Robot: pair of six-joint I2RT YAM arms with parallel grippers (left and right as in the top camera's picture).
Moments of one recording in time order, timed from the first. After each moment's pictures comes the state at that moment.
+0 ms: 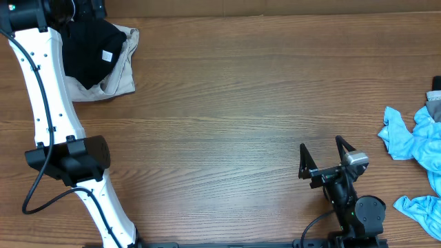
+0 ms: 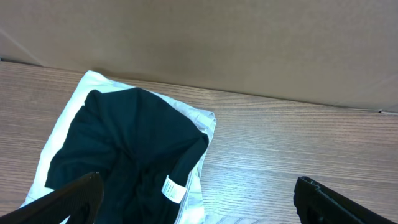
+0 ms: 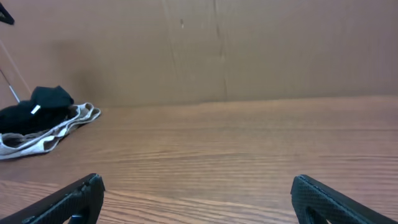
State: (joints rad) left arm 0.21 2.24 2.66 -1.18 0.15 -0.02; right arm 0.09 0.02 0.02 -0.02 -0.17 0.15
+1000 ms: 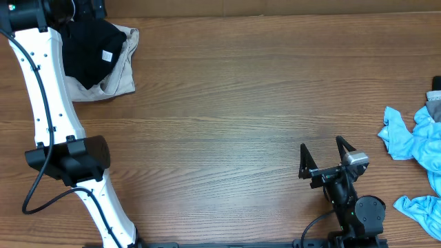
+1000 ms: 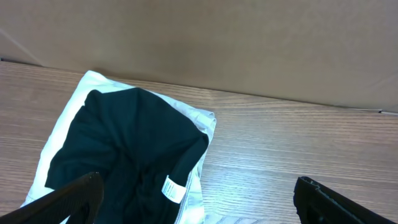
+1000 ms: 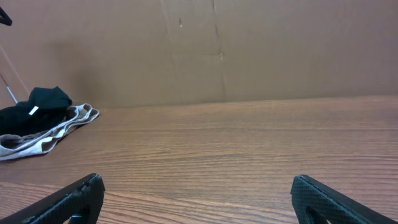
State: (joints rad) left arm 0.21 2.24 2.66 -1.18 0.15 -0.02; right arm 0.09 0.02 0.02 -0.02 -0.16 0.15
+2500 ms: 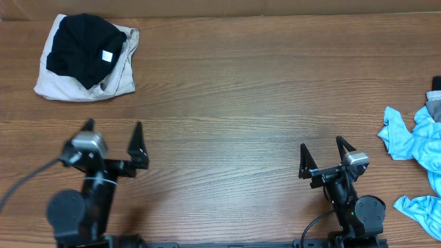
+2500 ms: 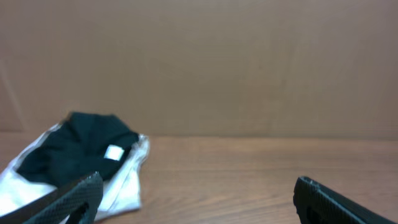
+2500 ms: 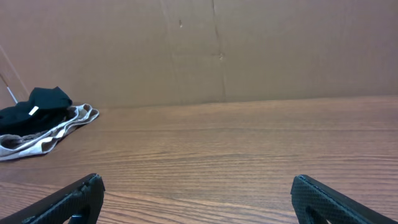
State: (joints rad) left arm 0.13 0.35 0.54 -0.19 0.26 -0.13; right arm 0.09 0.01 0.02 -0.02 -0.16 0.15
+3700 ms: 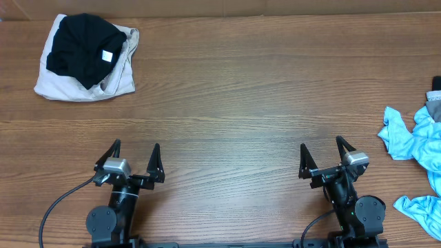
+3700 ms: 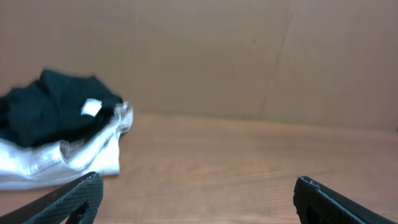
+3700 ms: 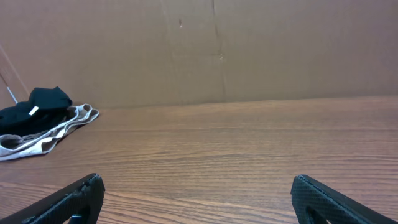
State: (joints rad) left arm 0.10 0.02 0.01 0.04 0.26 -0.19; right arm 0.09 0.01 0.02 -0.02 -0.16 0.15
